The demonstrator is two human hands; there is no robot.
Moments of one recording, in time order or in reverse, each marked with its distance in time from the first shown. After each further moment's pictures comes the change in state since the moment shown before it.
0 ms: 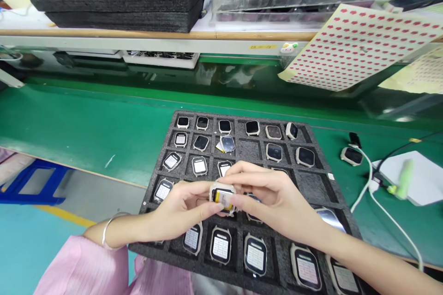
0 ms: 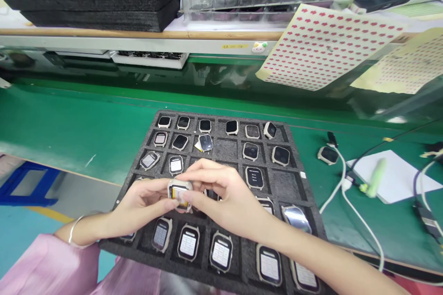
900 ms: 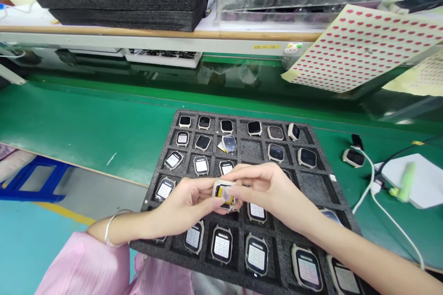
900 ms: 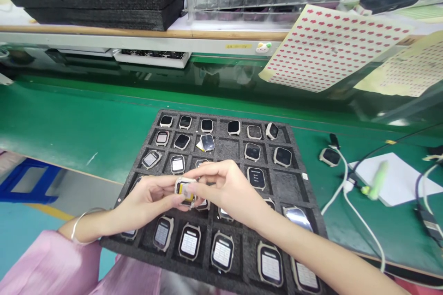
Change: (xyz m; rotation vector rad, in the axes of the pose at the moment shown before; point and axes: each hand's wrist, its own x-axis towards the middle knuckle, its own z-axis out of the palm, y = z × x) left_hand 0.003 0.000 0.001 -0.026 -0.023 -0.121; right_hand 0.008 0.011 -0.004 0.174 0.025 0.236
